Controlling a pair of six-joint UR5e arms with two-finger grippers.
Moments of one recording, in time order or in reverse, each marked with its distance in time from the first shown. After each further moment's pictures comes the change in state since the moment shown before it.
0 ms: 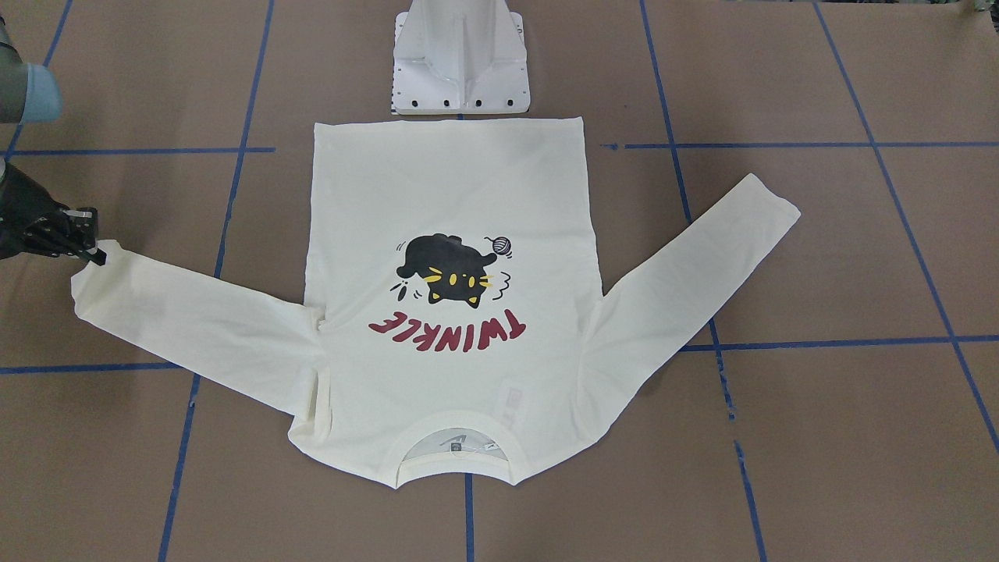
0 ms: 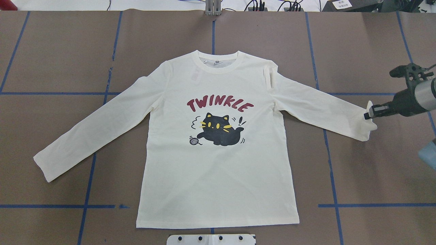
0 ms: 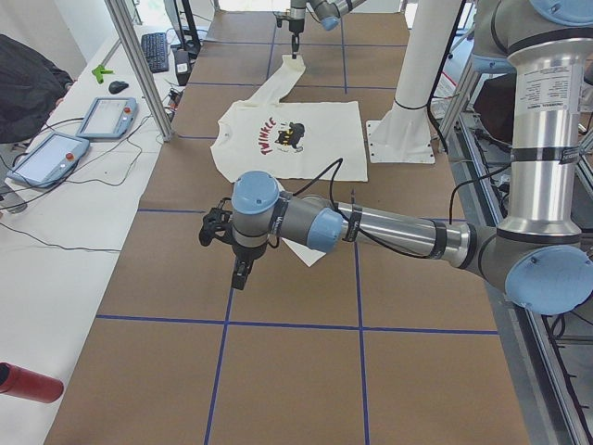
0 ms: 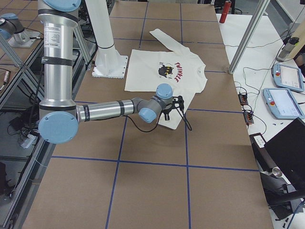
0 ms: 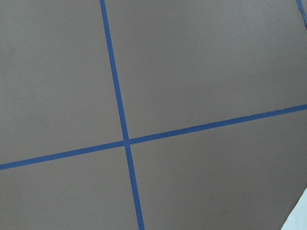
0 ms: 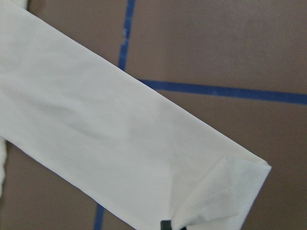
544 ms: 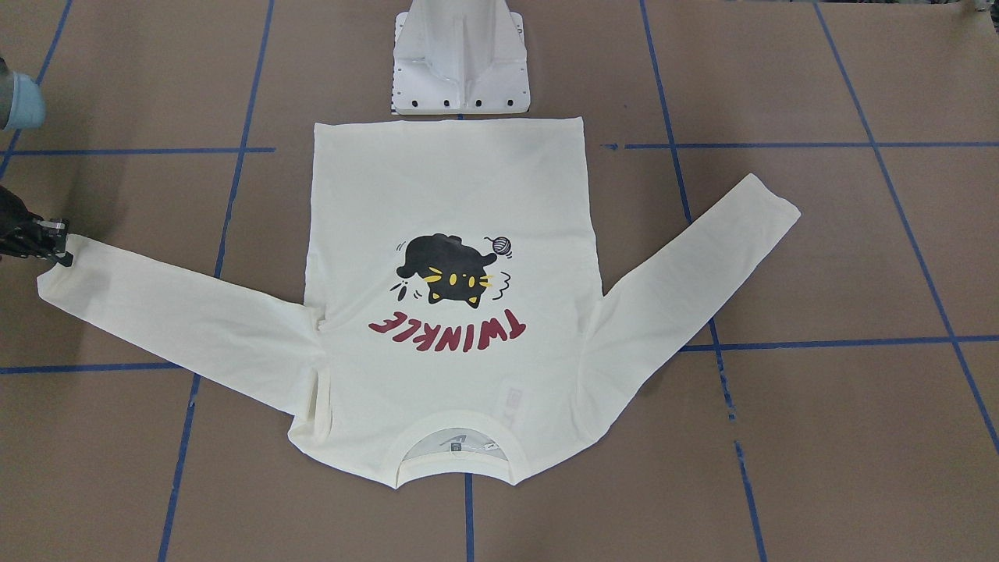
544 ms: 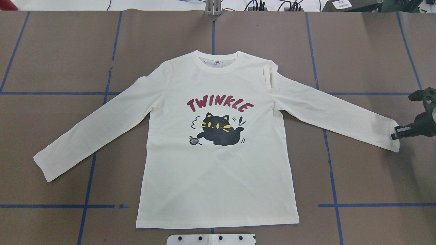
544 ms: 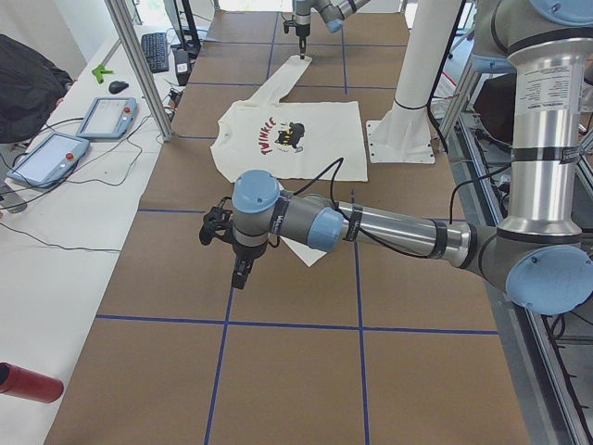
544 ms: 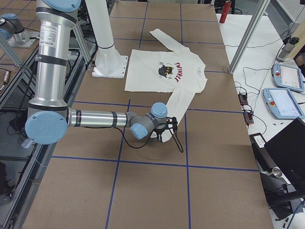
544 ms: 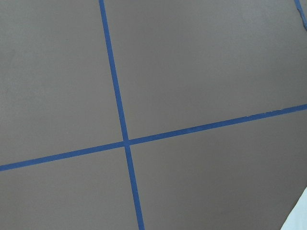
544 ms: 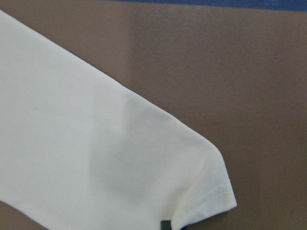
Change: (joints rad) left arm 0.000 0.002 -0.002 0.000 0.003 0.002; right arm 0.001 -0.146 -0.101 0.007 -0.041 -0.134
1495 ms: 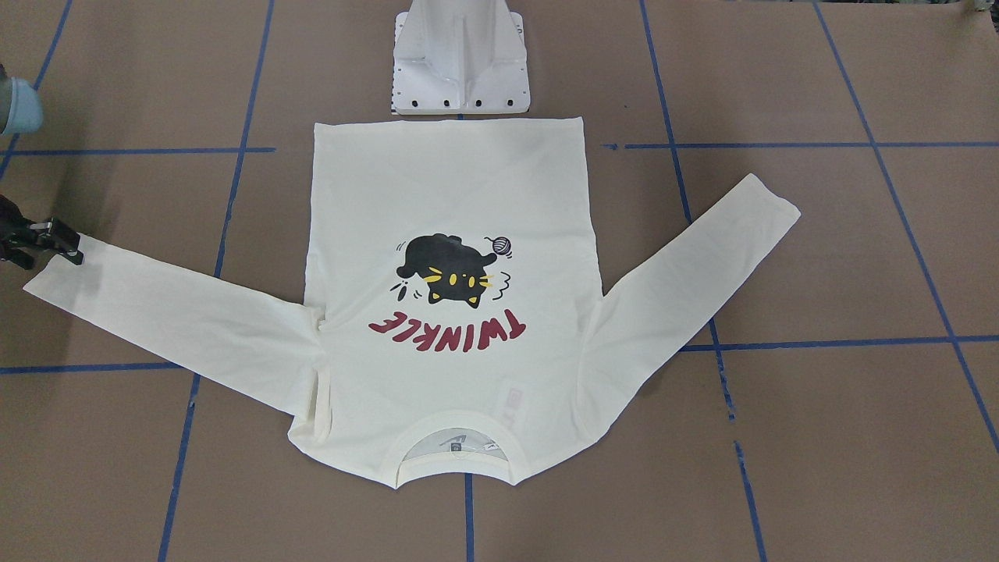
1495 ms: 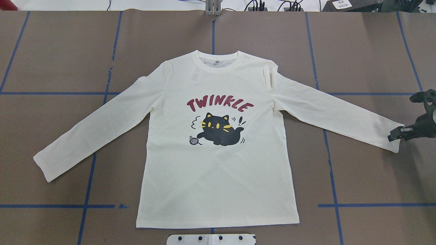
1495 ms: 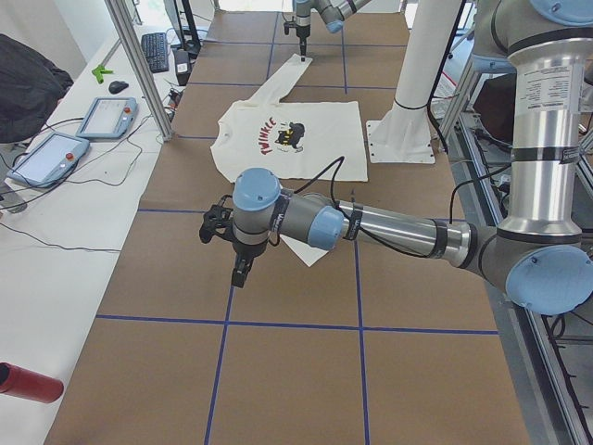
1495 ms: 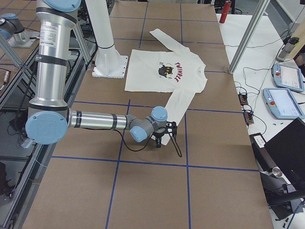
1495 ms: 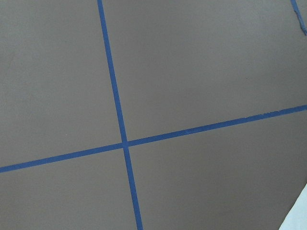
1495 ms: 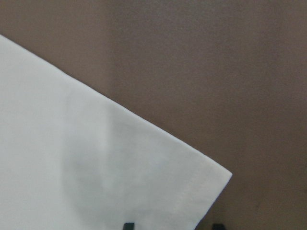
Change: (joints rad) left arm 0.000 0.000 -0.009 0.001 0.000 0.000; right arm -0.002 0.002 -0.065 -0.011 -0.021 0.000
